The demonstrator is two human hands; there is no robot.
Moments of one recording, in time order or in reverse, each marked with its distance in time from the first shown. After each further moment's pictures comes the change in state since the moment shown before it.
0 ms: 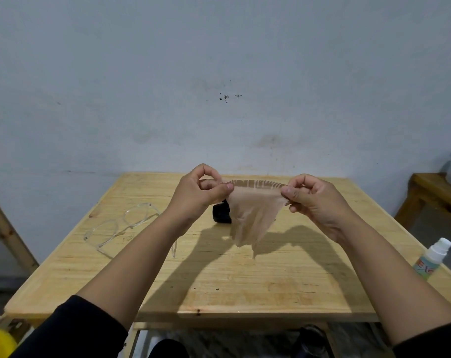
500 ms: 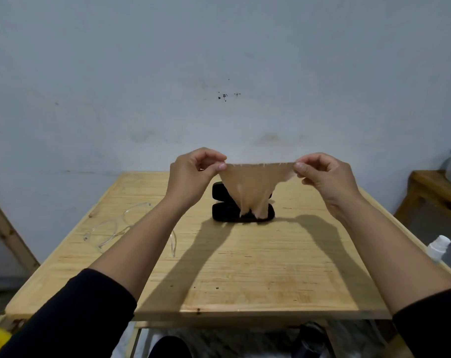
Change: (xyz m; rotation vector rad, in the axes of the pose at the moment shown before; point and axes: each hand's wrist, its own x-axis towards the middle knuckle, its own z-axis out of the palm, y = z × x) left_hand 0.021 0.017 0.000 0.387 0.188 0.229; right_hand 0.021 -0.017 -0.013 -0.180 0.268 -0.163
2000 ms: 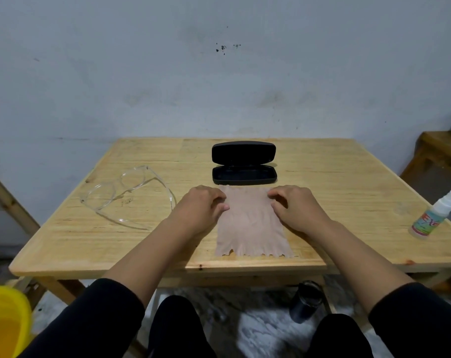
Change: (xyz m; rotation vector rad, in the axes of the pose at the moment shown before) left_hand -0.073 -0.096 0.027 0.747 -0.439 0.067; right_hand -0.062 0.099 0.027 -0.957 -0.368 -0.076
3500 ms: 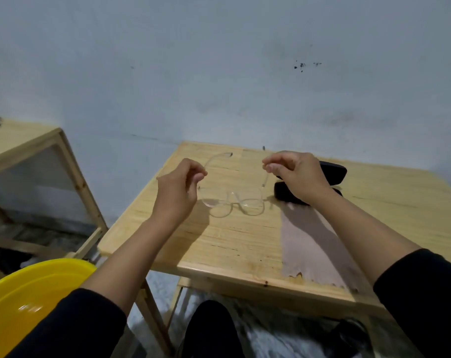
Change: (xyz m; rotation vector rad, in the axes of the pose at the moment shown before) left_hand -0.056 -0.096 -0.094 -0.278 0.652 -0.156; right_hand 0.078 -0.132 0.001 0.592 0.034 -0.206
